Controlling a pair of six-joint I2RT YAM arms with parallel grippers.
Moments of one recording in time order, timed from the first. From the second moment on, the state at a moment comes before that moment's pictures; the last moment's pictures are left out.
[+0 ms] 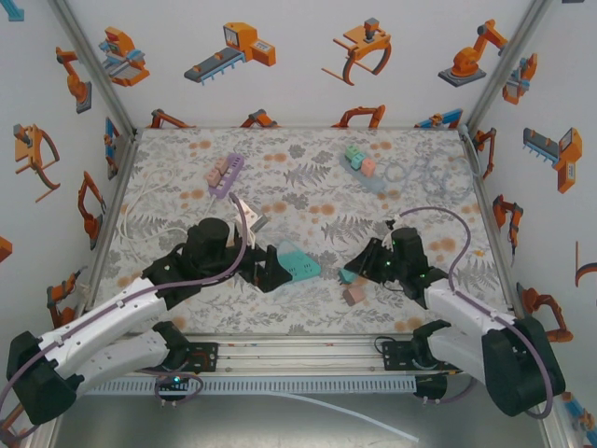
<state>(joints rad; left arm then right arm) -0.85 0.89 0.66 -0.23 0.25 -0.32 0.37 1.08 0.29 0.10 -0.39 0.78</state>
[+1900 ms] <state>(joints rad) -0.89 0.87 0.73 -0.50 -0.08 0.13 0.77 1.69 1.15 -0.35 -0.22 0.25</state>
